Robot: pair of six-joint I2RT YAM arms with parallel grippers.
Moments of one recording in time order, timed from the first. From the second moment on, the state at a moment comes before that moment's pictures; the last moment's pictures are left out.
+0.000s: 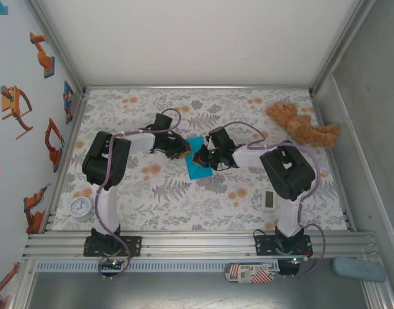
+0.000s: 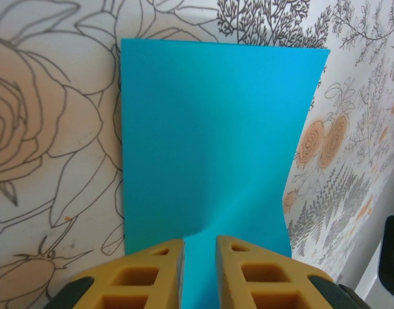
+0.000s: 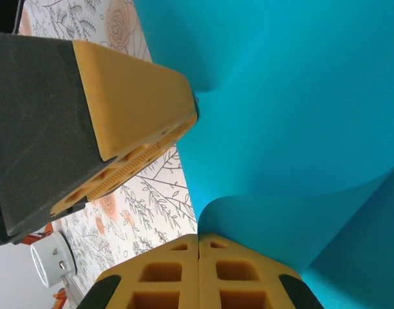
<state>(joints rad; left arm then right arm) -0.48 2.06 1.24 -0.25 0.57 -0.84 0.62 1.93 1.03 0.06 -0.51 0.98</state>
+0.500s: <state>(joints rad) -0.48 2.06 1.24 -0.25 0.57 -0.84 0.62 1.96 1.04 0.07 -0.51 0.99</state>
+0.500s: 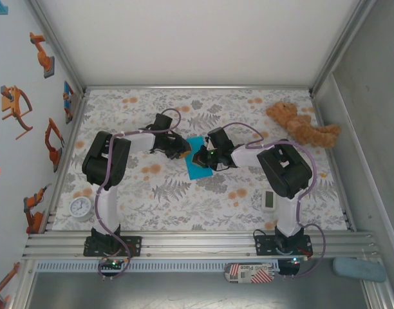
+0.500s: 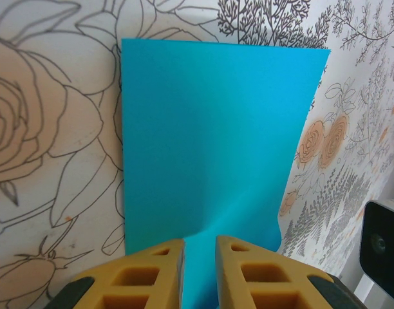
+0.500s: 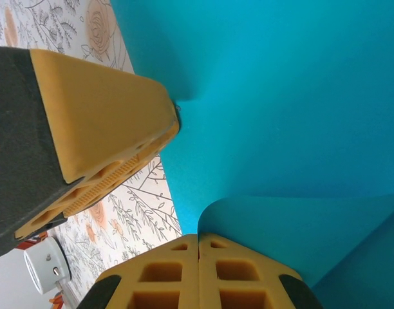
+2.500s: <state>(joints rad) -0.48 2.06 1.24 -0.25 0.57 -0.84 0.63 1.99 1.04 0.08 -0.48 1.01</state>
